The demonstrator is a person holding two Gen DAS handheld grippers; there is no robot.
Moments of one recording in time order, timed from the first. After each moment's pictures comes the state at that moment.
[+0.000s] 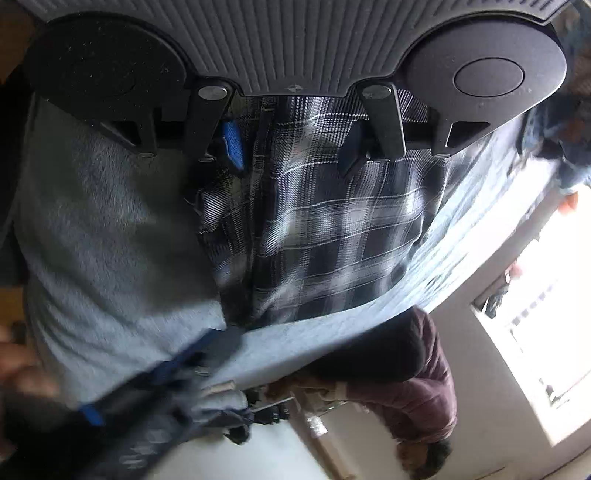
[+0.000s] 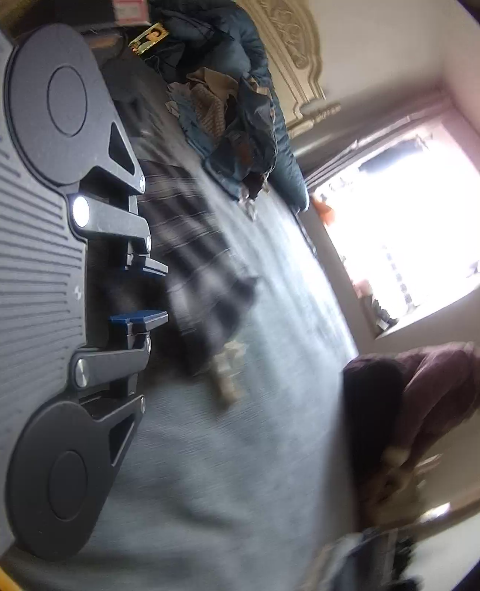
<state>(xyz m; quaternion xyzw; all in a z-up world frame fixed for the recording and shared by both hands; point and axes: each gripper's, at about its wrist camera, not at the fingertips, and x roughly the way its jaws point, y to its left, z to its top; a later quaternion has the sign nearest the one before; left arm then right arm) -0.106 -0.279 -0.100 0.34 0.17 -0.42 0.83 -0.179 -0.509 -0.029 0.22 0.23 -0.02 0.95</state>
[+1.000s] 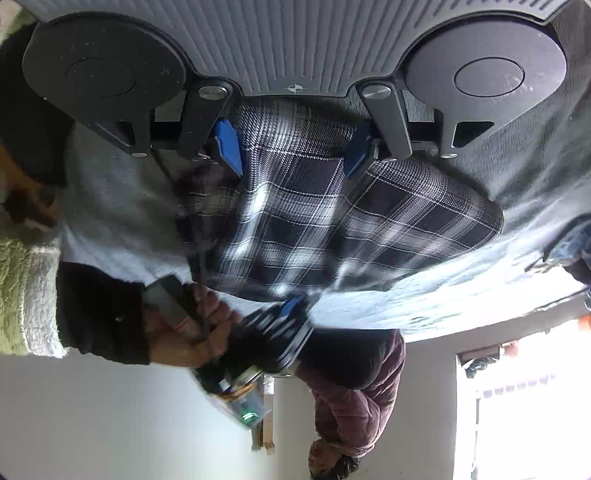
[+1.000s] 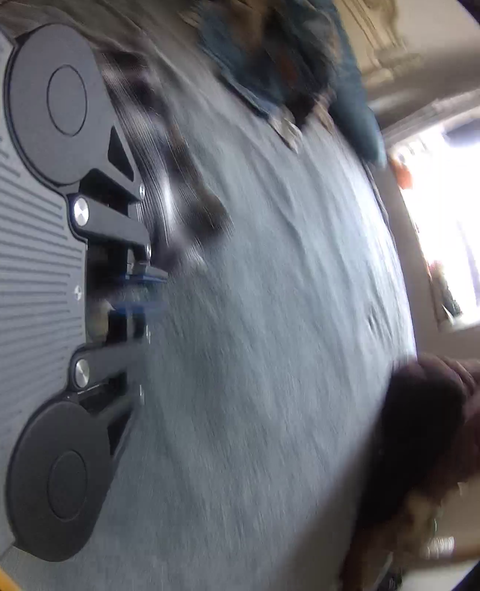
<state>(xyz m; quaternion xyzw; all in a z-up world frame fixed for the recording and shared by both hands) -0.077 -0.185 -0.104 0.11 0.21 -0.47 0.85 0.023 -0.537 -0.032 0.15 0.35 -0.07 0.92</state>
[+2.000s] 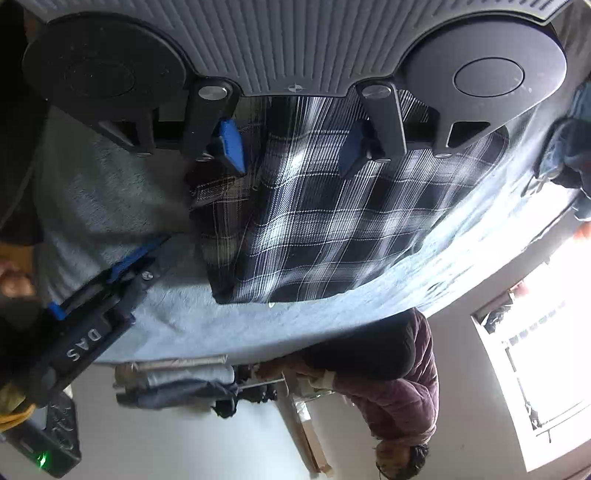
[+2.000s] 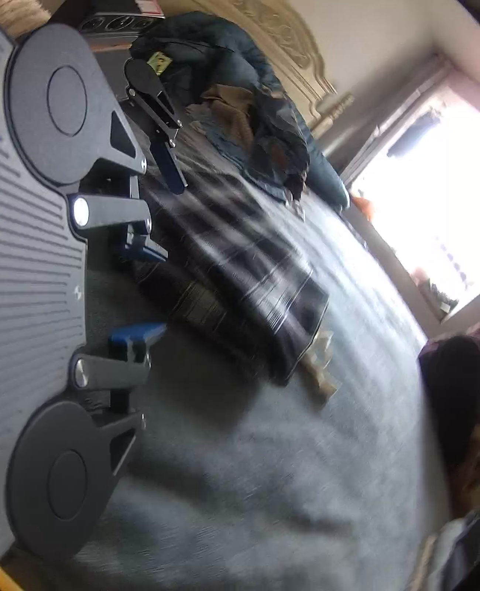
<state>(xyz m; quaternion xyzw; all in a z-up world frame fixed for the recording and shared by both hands) -0.103 -0.271 -0.098 0.29 0.17 -0.44 0.84 -0.204 -0.522 -0.077 0.34 0.32 0.01 0.89</state>
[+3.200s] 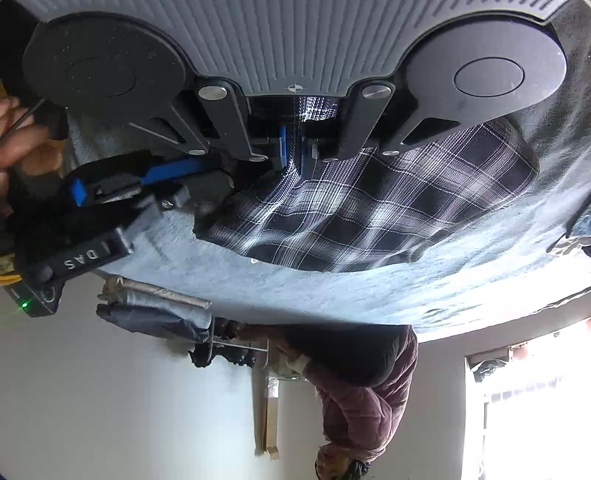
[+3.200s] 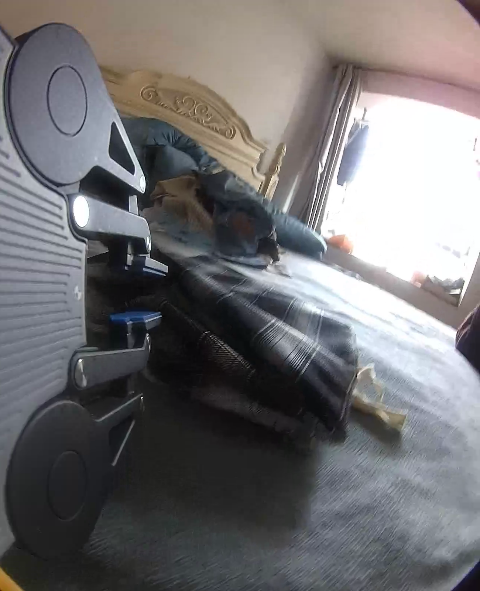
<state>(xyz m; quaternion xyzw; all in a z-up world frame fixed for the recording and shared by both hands) -0.067 -0.247 -0.075 0.11 0.23 -0.47 0.85 -0.151 -0.524 -0.113 0.53 0.26 0.11 0.80</state>
